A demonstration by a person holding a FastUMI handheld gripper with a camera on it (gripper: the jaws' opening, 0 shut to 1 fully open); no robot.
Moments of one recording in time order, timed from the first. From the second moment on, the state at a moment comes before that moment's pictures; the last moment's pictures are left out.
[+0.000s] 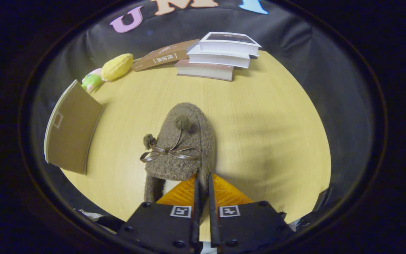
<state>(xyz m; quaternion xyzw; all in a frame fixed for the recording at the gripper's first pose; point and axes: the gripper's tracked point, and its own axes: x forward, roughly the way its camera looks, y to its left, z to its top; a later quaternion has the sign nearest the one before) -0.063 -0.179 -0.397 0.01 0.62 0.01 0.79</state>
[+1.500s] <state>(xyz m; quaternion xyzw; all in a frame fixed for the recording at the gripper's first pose) -0.013 0.046 -0.231 0.17 0.53 0.08 0.82</state>
